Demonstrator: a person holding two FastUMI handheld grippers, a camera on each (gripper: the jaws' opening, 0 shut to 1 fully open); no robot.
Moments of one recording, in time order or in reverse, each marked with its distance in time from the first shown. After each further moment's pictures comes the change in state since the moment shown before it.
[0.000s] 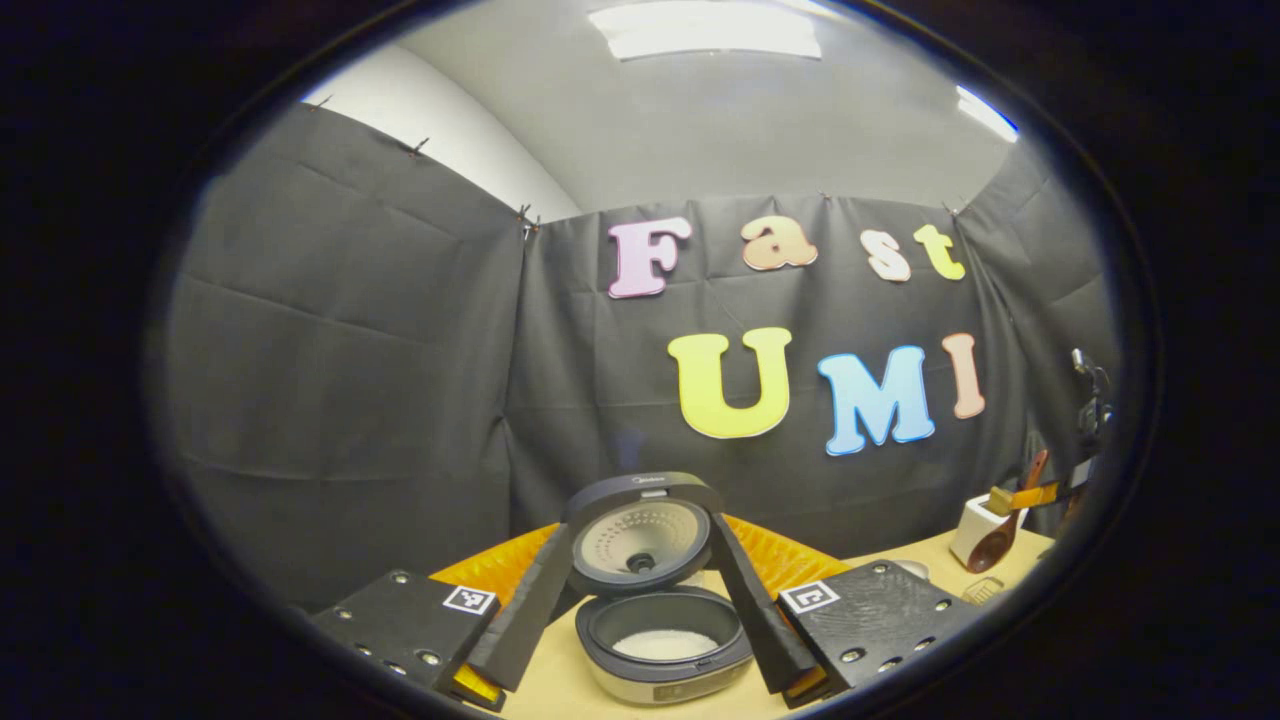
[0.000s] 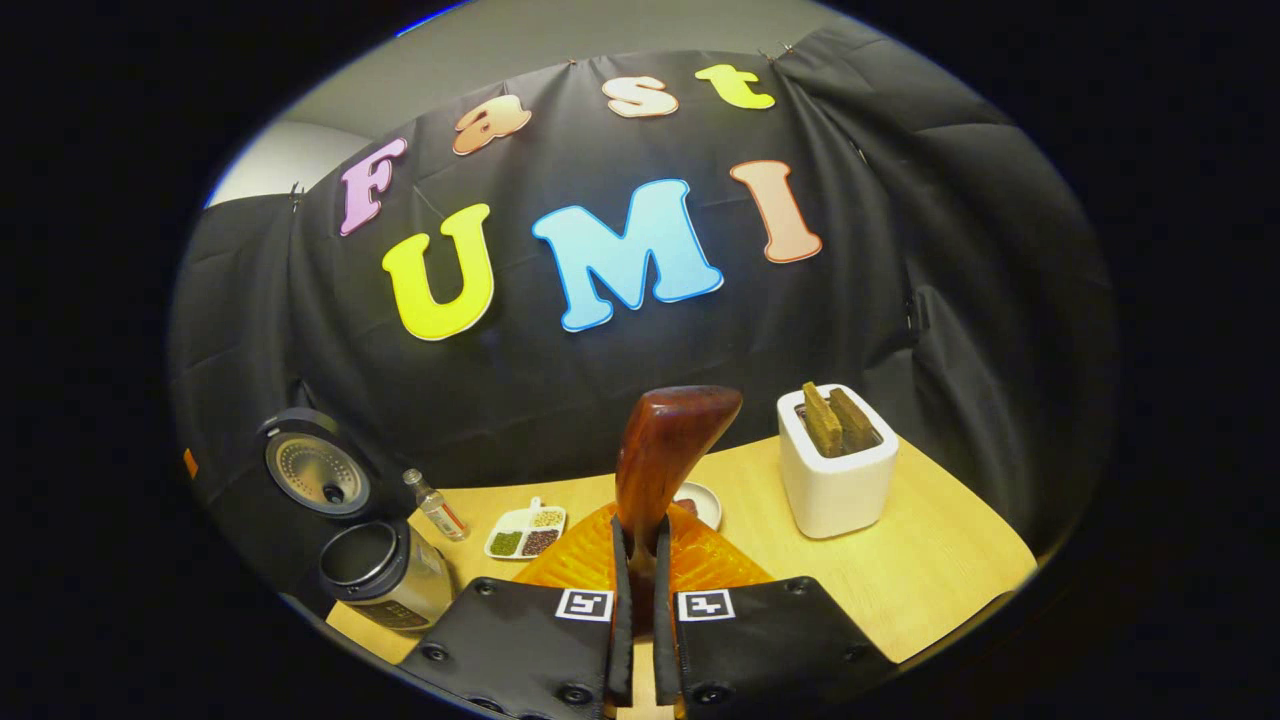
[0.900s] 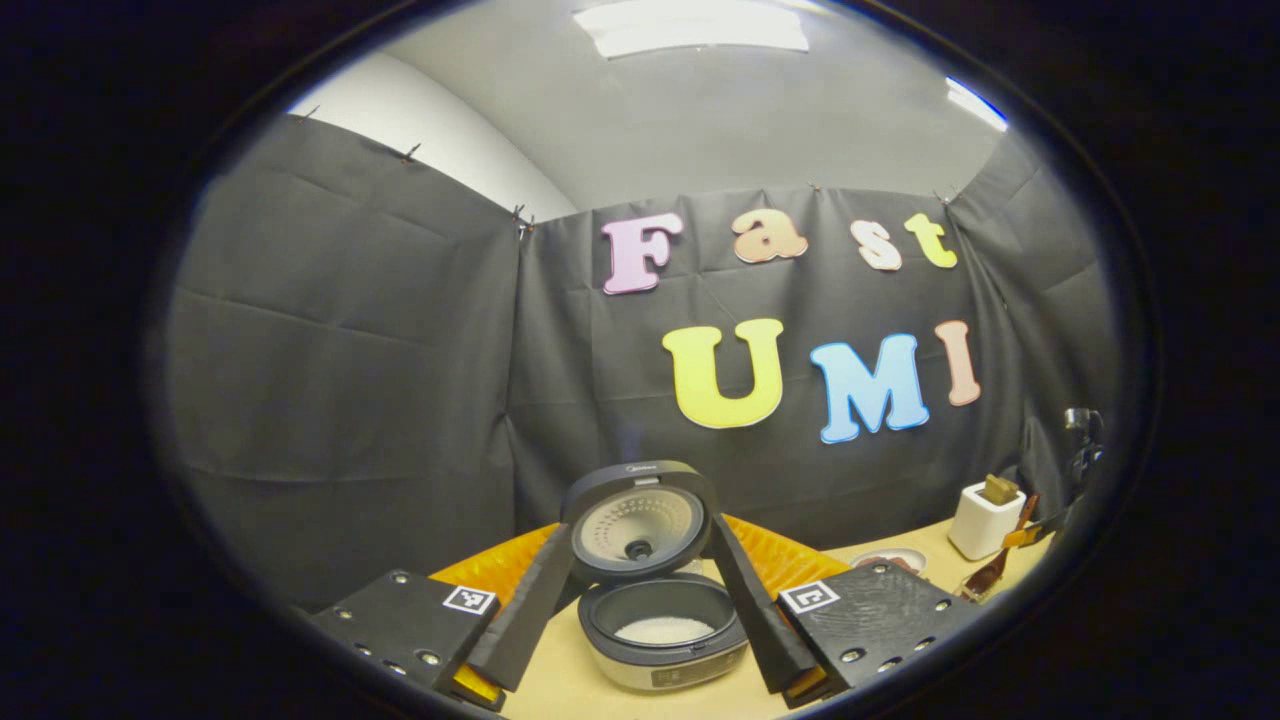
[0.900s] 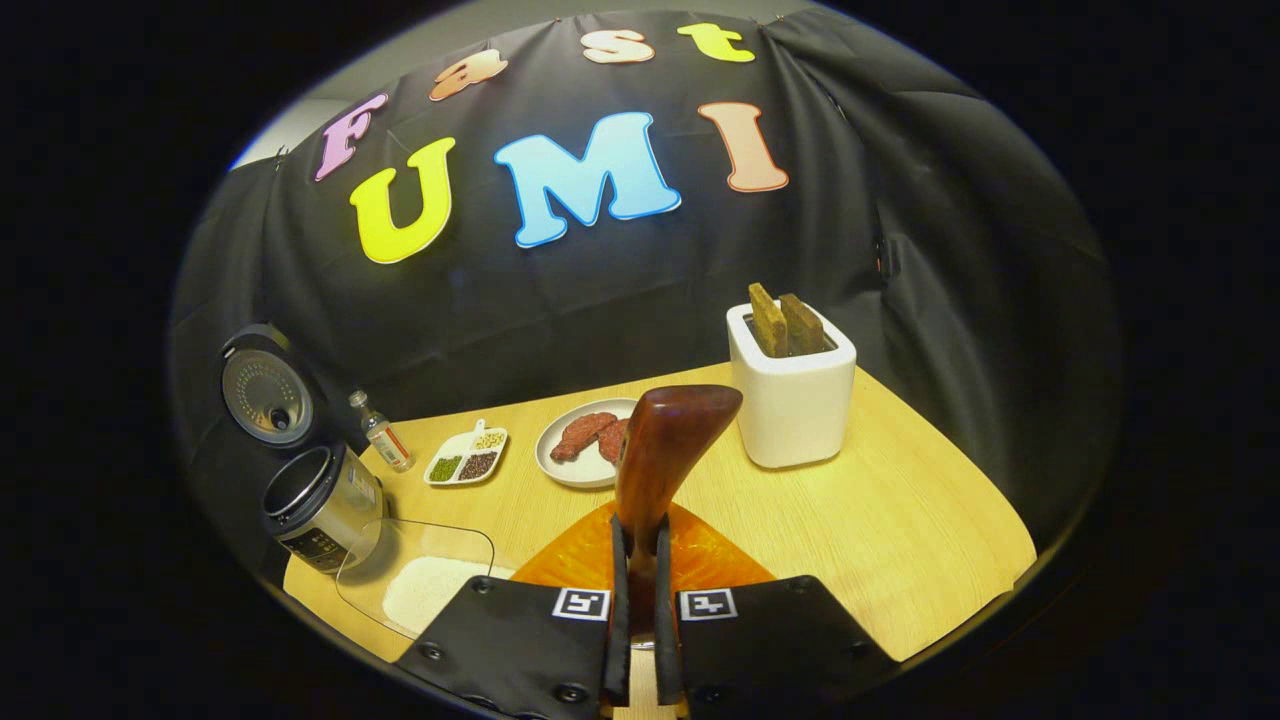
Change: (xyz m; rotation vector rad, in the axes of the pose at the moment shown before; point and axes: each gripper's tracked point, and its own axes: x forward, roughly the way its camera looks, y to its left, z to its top) left arm -0.027 -0.009 0.000 0.037 0.026 0.013; right arm -0.001 -0.055 -0.091 -0.027 0.177 -0.064
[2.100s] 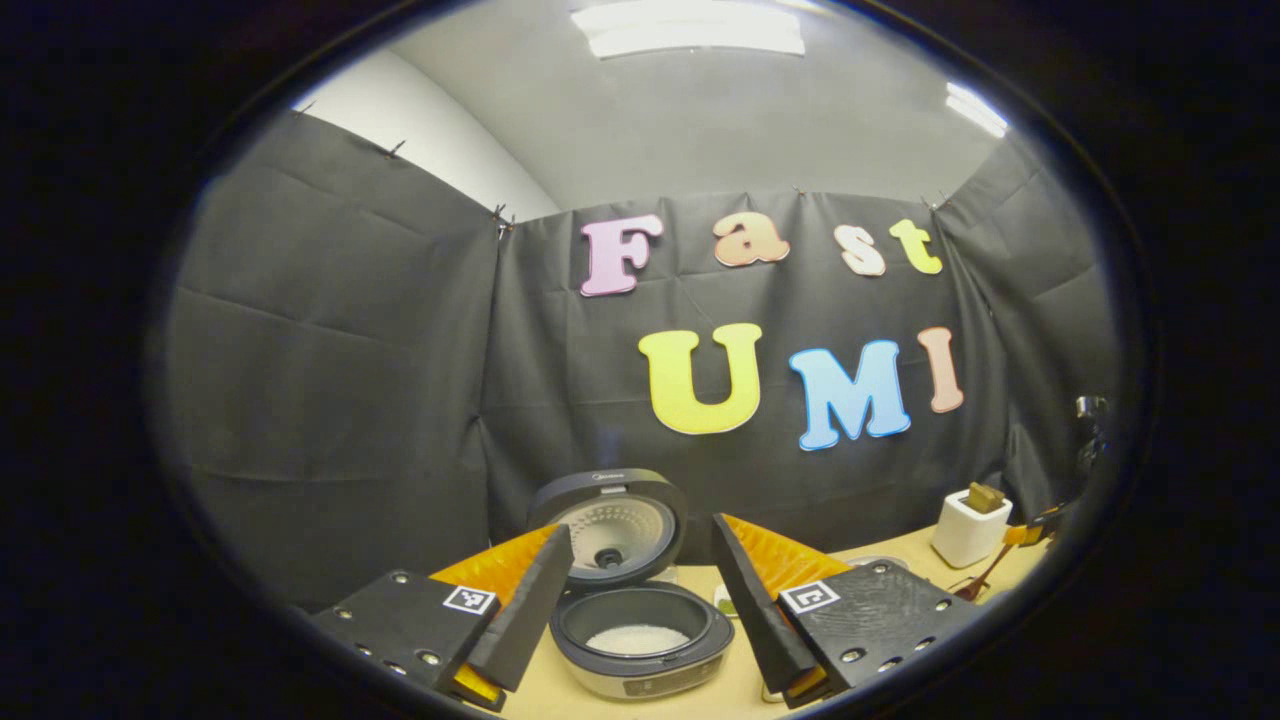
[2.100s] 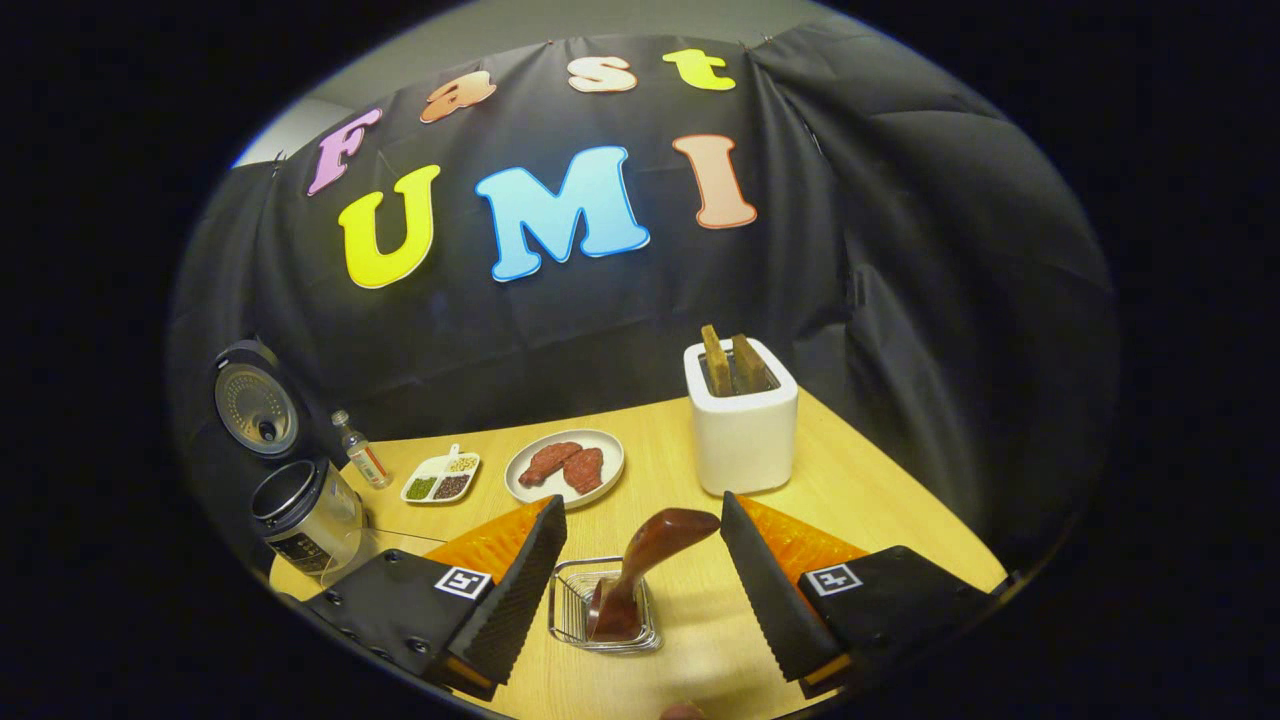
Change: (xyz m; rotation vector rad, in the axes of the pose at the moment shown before) left arm 0.021 -0.036 0.006 -0.020 -0.016 -0.072; right arm -0.045 -0.039 0.048 -0.041 -0.134 -0.088
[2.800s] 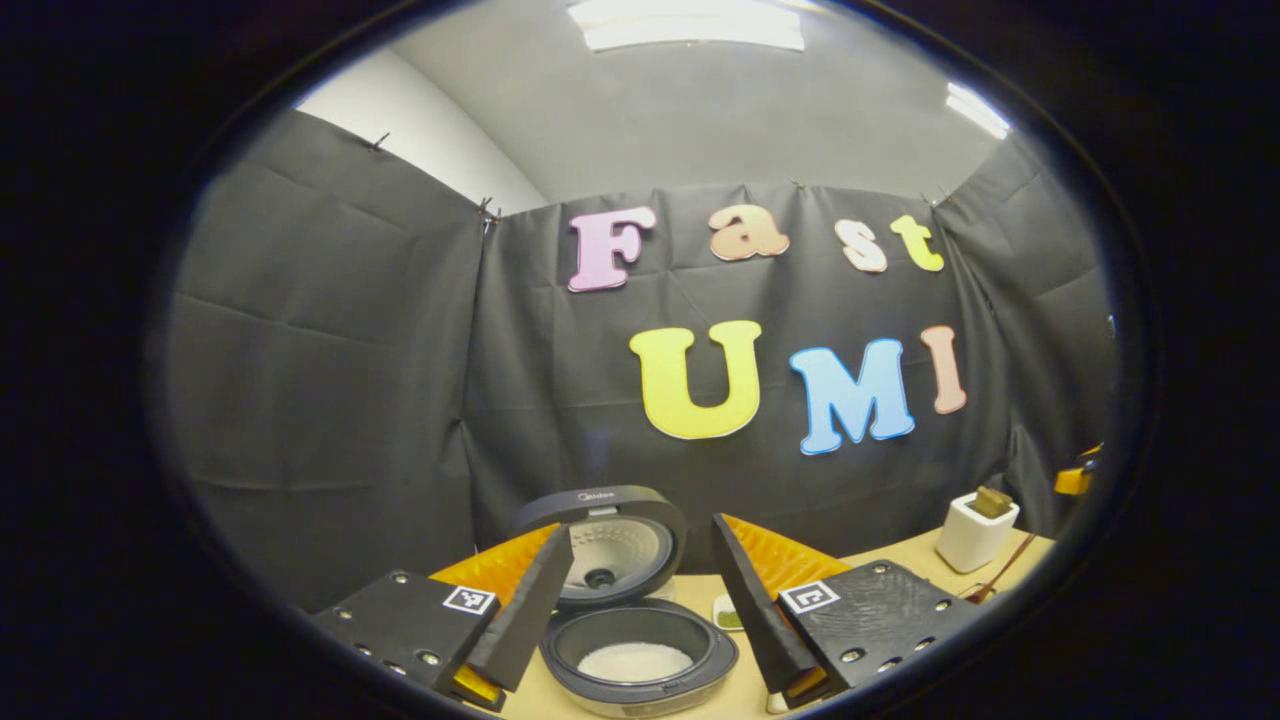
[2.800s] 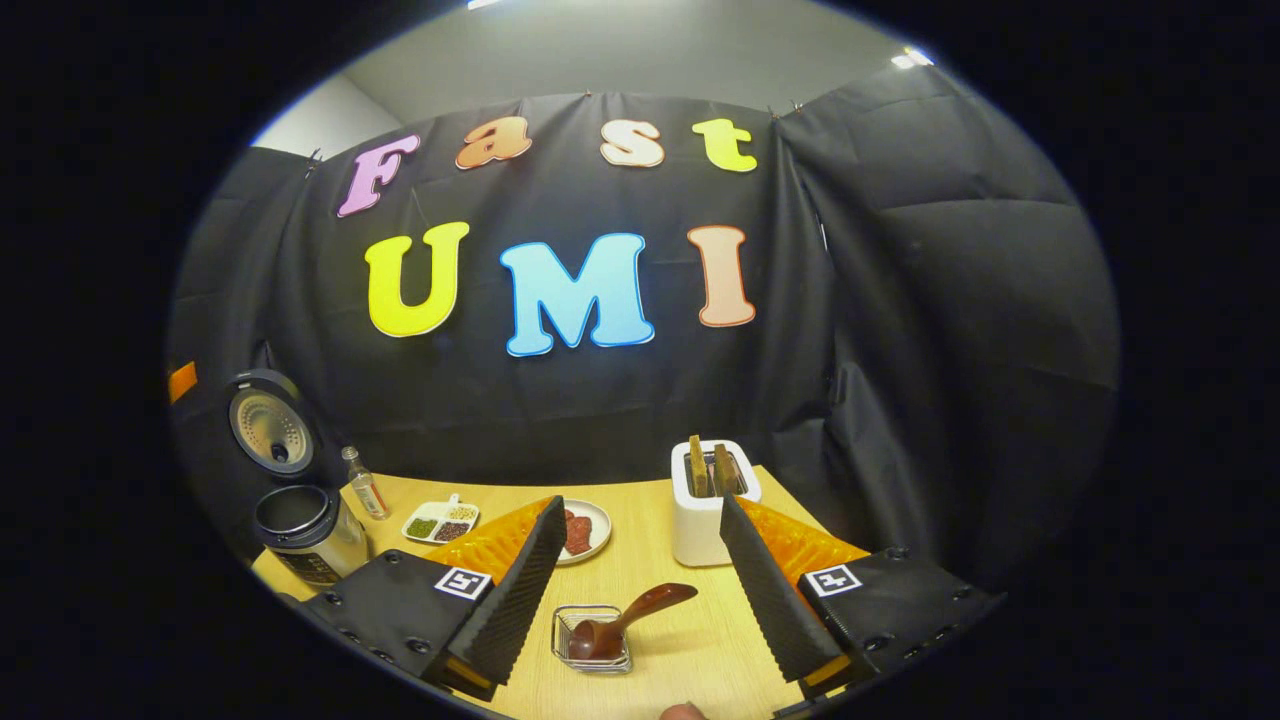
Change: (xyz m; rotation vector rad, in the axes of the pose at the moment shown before) left arm 0.073 0.009 0.006 0.013 0.014 -0.015; right arm -0.071 0.015 0.092 -0.103 -0.174 -0.040
